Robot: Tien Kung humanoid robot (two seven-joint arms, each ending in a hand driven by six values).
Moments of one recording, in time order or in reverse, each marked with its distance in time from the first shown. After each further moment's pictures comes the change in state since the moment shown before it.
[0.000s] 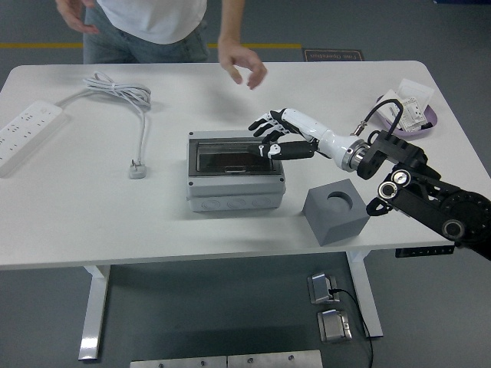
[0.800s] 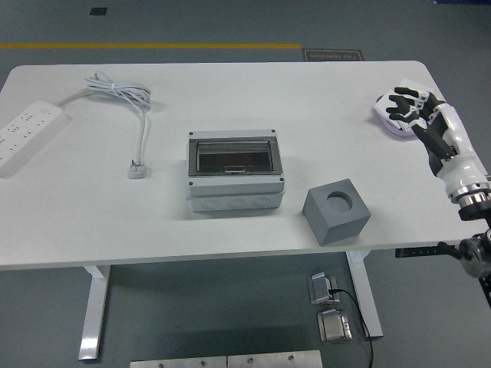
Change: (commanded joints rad) left arm 0.041 -0.003 0.027 0.001 -0.069 0.008 -0.019; right arm -0.647 0.116 0.744 0.146 0.279 -0.169 0.315
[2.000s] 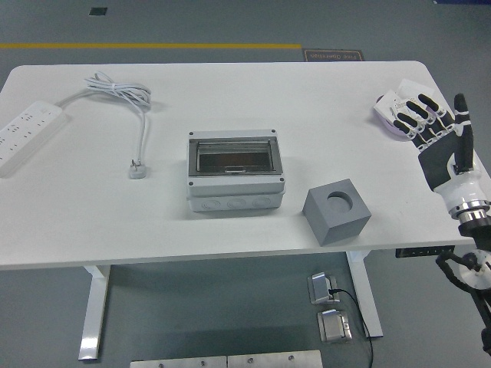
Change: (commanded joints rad) left arm 0.007 0.017 0.041 0.000 -0.069 0.001 -0.026; right arm -0.016 -0.003 0.026 0.009 0.341 0.179 -0.055
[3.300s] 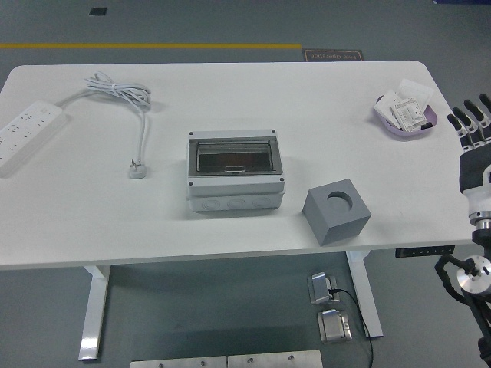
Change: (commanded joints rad) left arm -0.012 -0.008 -0.015 0.000 0.008 0.000 0.003; right arm -0.028 0.020 -0.016 -0.064 0.157 -0.133 0.299
